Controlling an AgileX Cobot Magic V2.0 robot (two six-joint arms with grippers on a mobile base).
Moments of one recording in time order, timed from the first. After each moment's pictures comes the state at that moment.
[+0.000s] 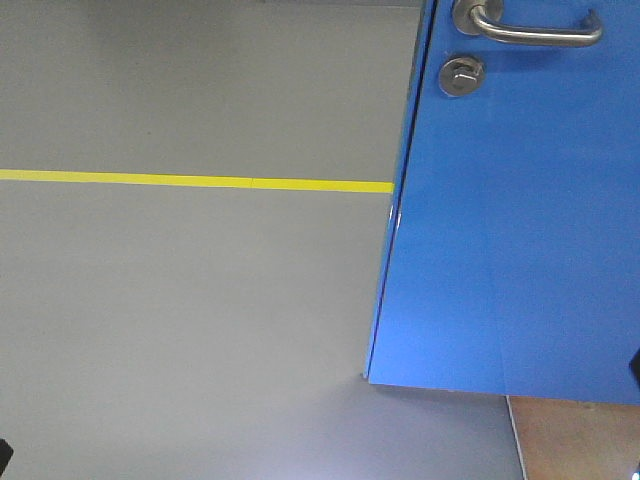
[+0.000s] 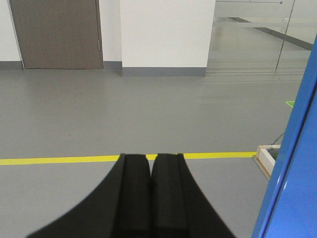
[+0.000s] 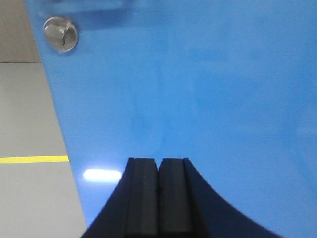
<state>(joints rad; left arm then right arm) -0.10 -0.01 0.03 0.00 0.20 -0.02 -0.09 0.26 -0.12 0.01 0.14 -0.06</state>
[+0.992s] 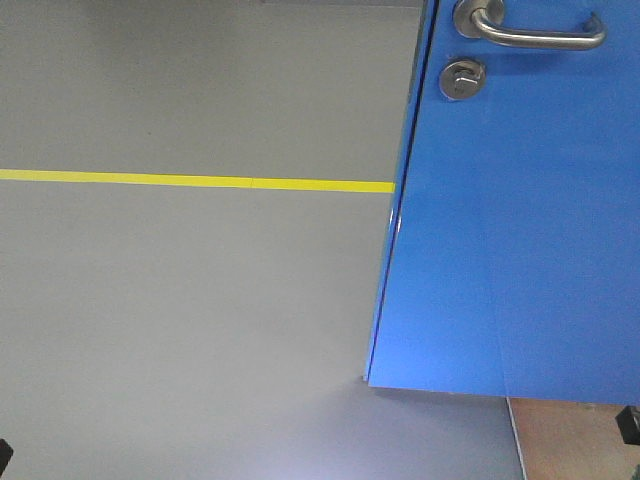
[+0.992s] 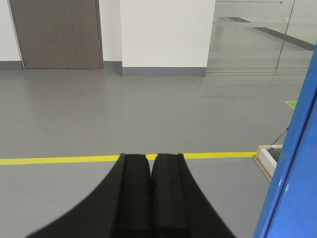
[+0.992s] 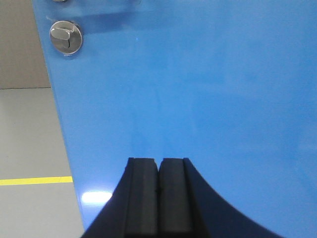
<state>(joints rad) -0.10 -0.01 0.03 0.00 0.20 -0.02 -0.09 -0.01 0.03 0.03 0.17 -0.06</state>
